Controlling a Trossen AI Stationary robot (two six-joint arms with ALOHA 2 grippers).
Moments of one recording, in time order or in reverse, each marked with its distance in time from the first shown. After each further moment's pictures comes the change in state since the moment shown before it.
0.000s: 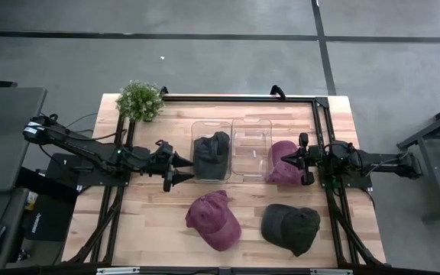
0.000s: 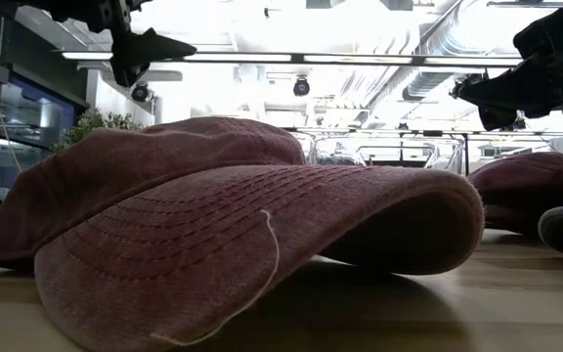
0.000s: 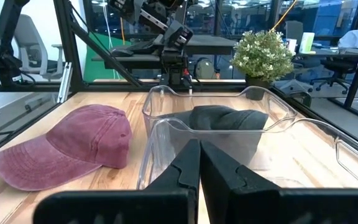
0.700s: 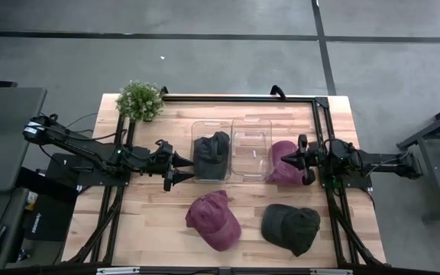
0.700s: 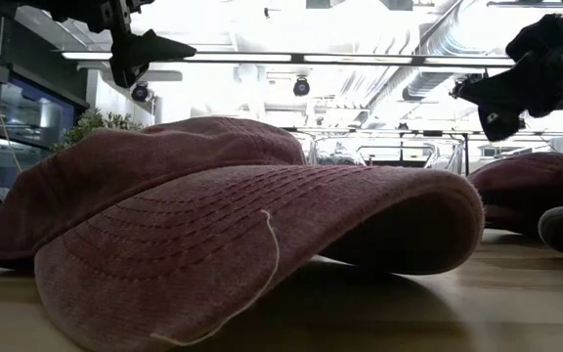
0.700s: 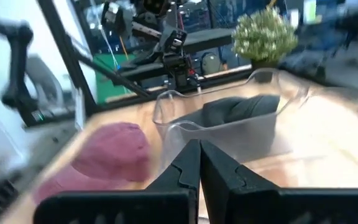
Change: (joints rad) left arm 0.000 0.000 0.000 -0.001 -0.009 -0.029; right arm 0.000 0.000 0.000 0.005 -0.004 0.261
